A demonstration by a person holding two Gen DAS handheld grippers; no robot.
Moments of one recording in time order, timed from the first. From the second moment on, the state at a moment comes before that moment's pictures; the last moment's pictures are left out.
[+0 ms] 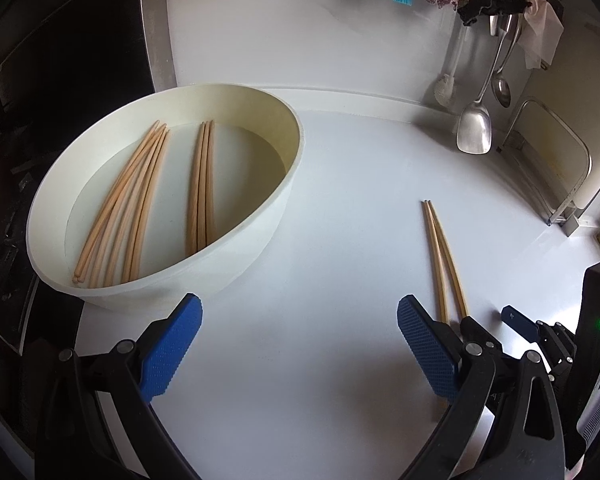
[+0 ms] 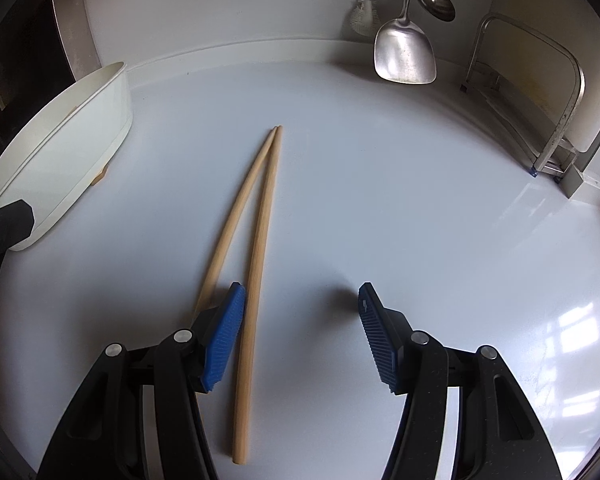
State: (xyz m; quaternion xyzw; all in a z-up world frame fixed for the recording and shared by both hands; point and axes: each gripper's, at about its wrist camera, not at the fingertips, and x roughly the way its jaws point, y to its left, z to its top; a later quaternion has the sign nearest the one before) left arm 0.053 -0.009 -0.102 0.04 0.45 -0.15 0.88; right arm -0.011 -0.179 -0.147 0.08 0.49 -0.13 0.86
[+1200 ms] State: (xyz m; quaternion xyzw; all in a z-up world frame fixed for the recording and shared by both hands) left arm 0.042 -0.111 -0.165 0.10 0.51 -0.15 0.84; right arm -0.031 -0.260 -0.148 0.05 0.48 -0.04 0.88
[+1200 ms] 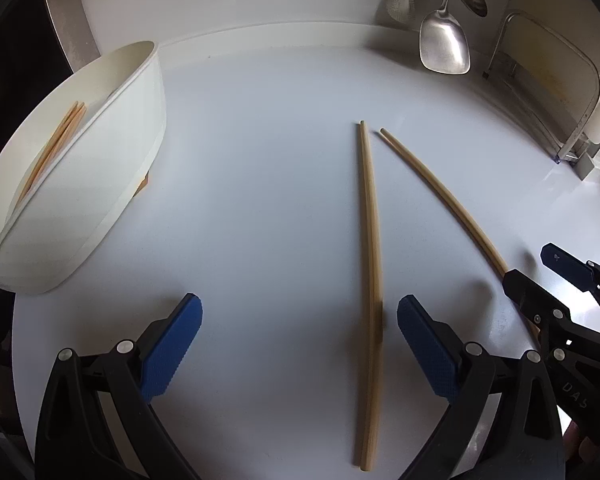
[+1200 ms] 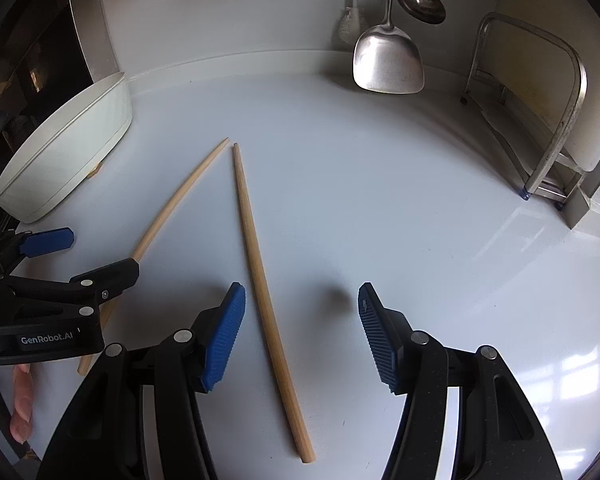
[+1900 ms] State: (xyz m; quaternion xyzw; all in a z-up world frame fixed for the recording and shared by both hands) left arm 0.025 -0.125 -0.159 0.10 0.49 -0.18 0.85; right arm -0.026 -0.237 -0.150 0.00 0.48 0.00 0.87
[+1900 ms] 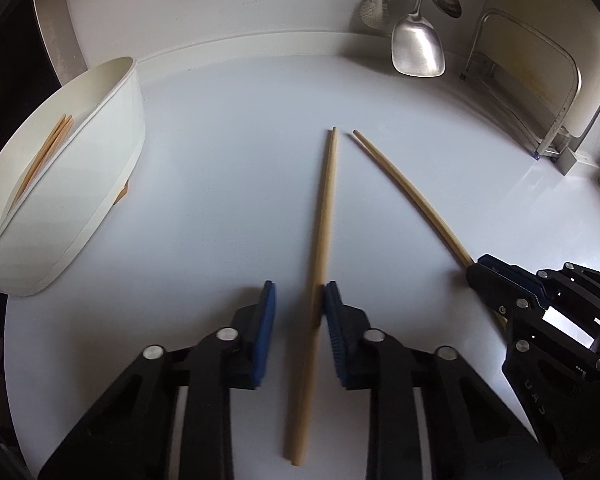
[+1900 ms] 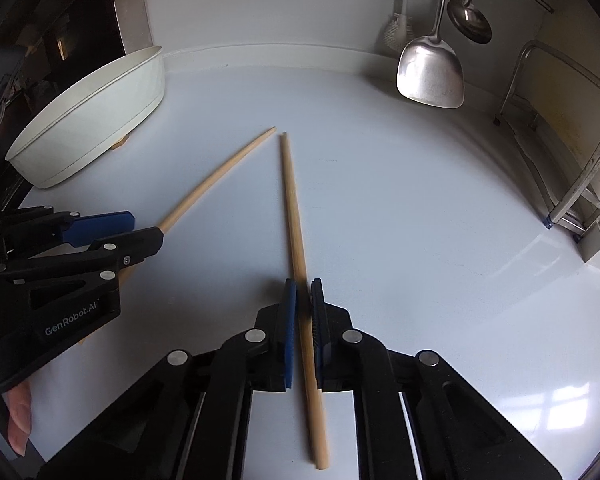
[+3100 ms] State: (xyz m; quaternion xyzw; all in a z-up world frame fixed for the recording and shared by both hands) left arm 0.090 0.052 -0.003 -0.01 0.45 -0.14 0.88; right arm 0.036 -0.127 0.001 0.08 0.41 0.06 0.91
